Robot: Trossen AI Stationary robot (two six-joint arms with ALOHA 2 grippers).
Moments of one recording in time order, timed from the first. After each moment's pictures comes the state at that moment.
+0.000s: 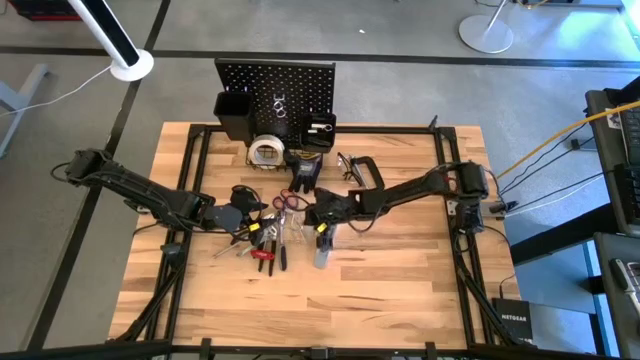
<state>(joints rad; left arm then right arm) -0.29 1.04 0.49 -0.12 -0.57 -0.70 0.03 1.92 1.15 0.09 -0.01 -0.06</state>
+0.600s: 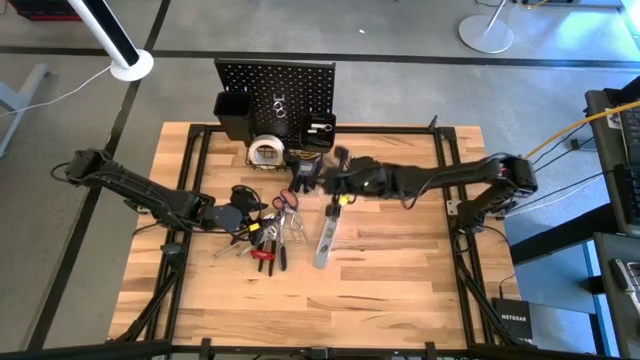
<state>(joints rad) -0.29 1.04 0.49 -0.12 -0.57 -0.70 -0.03 1.55 1.15 0.09 0.23 -0.28</state>
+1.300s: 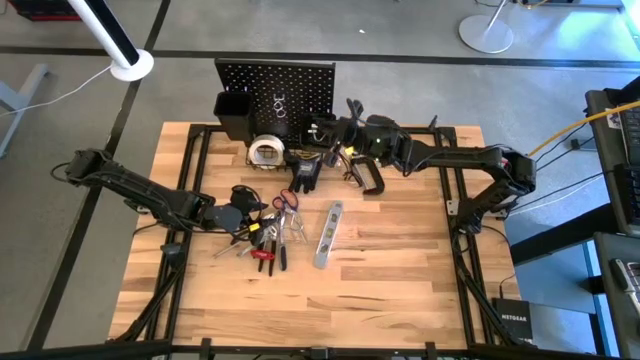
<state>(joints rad) -0.29 1.04 0.49 -0.12 -0.57 -0.70 -0.29 1.55 1.15 0.35 0.20 -0.29</state>
